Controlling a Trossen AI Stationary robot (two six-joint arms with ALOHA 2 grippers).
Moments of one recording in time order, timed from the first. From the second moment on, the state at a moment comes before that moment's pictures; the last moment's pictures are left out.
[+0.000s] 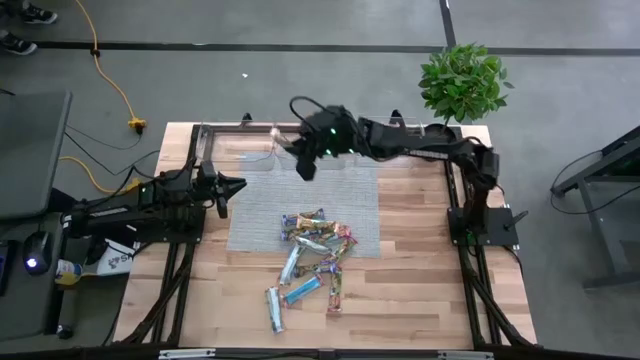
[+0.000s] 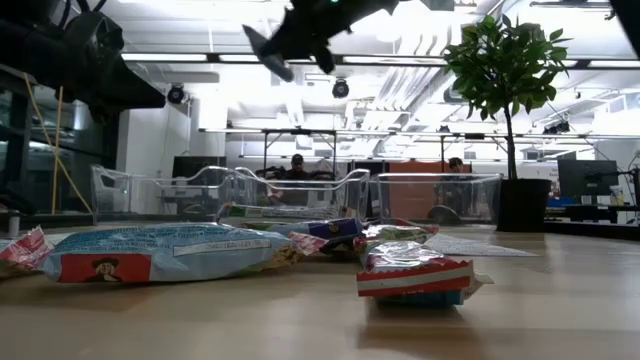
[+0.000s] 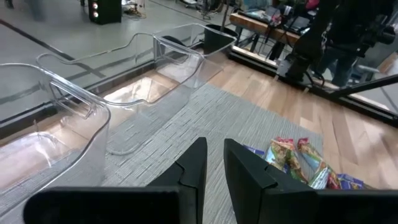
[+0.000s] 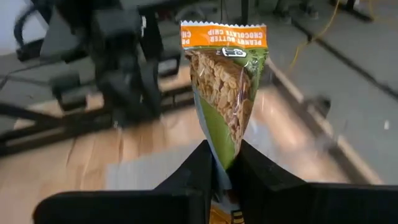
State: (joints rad) left arm 0.18 0.13 0.27 -0.37 -0.22 -0.29; right arm -0.27 1.89 1.75 -0.25 -0.09 0.12
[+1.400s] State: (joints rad) left arm 0.18 0.13 0.27 -0.37 -0.23 -0.32; right arm -0.40 2.46 2.22 0.14 -0.19 0.13
